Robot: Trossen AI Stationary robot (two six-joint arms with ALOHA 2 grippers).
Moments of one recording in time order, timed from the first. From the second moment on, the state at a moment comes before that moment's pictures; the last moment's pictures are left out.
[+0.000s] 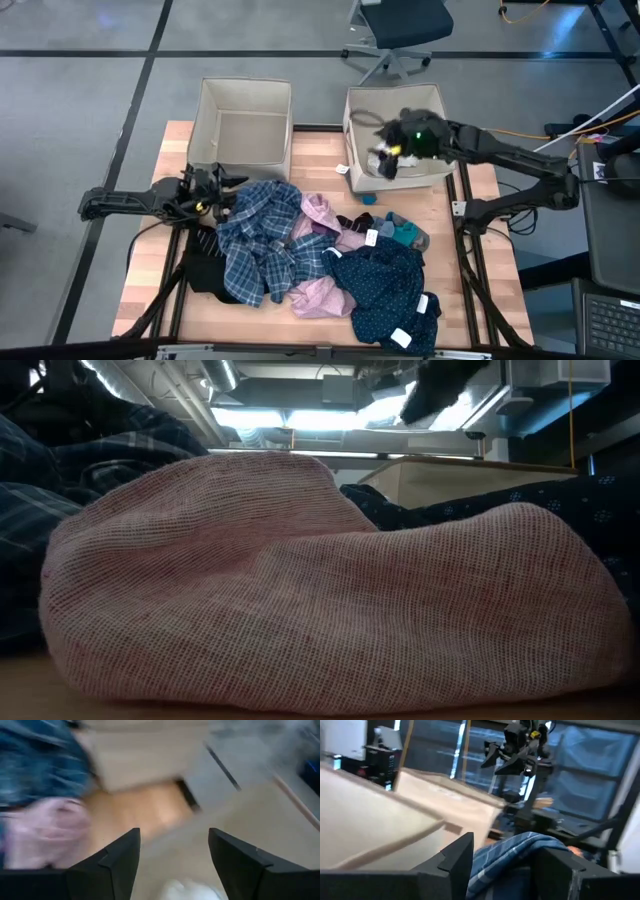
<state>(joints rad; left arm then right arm) -0.03 0.01 0.01 0.20 -0.31 -0.17 -0.26 1.24 1.30 -0.66 0.16 -0.13</state>
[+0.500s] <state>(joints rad) -0.04 0.26 0.35 -0.15 -0.29 -0.18 0.05 1.44 1.30 -0.50 0.14 -0.25</state>
